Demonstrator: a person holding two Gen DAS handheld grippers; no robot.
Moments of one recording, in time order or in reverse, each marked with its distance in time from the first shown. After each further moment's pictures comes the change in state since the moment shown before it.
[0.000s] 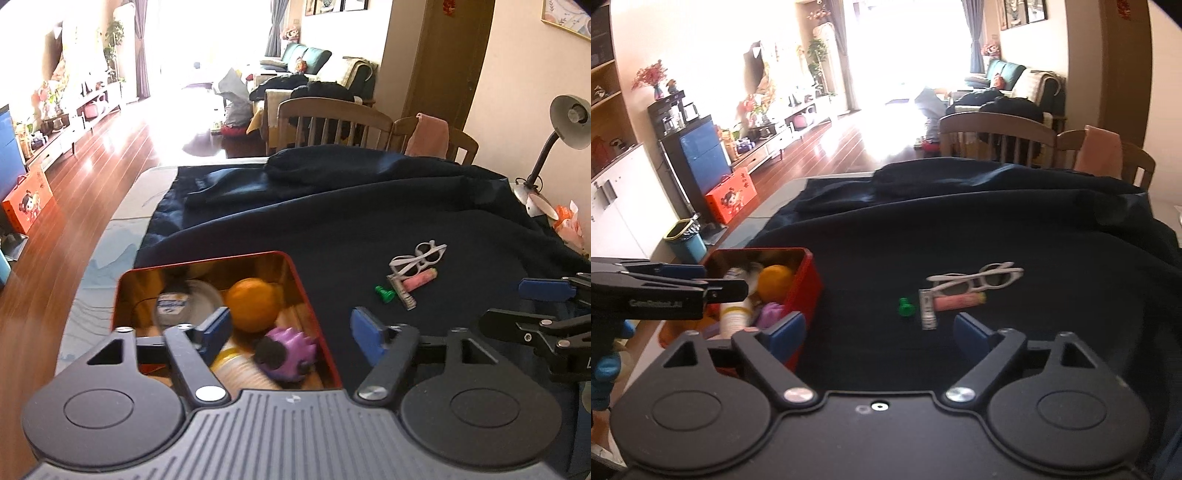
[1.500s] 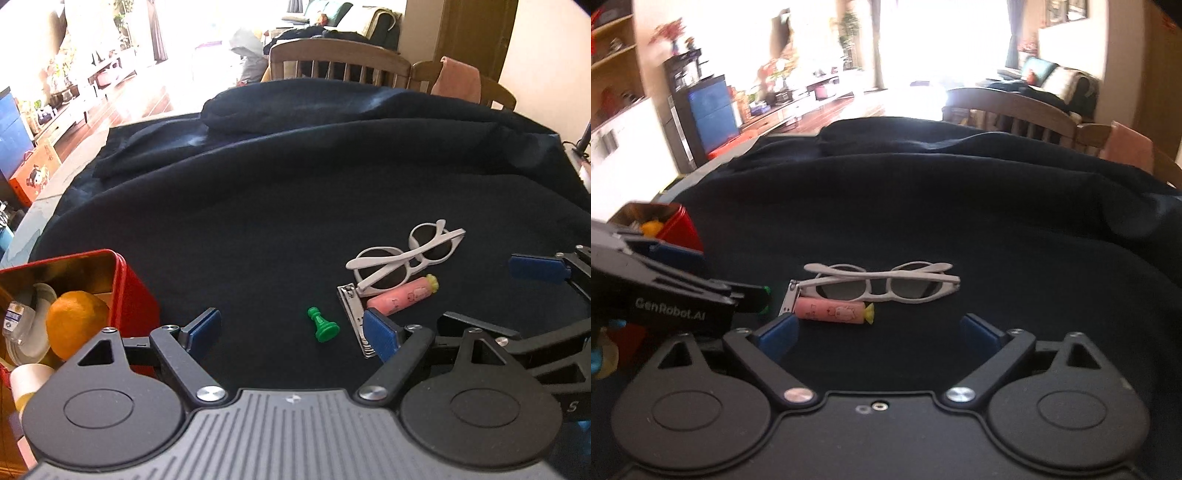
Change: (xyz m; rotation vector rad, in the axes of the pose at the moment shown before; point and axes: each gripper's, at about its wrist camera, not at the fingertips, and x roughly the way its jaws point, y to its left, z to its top) left arm 0.161 -0.110 0.018 -0.021 0.160 0.123; right arm 0.114 -0.124 0.003 -0.171 0.069 0.071
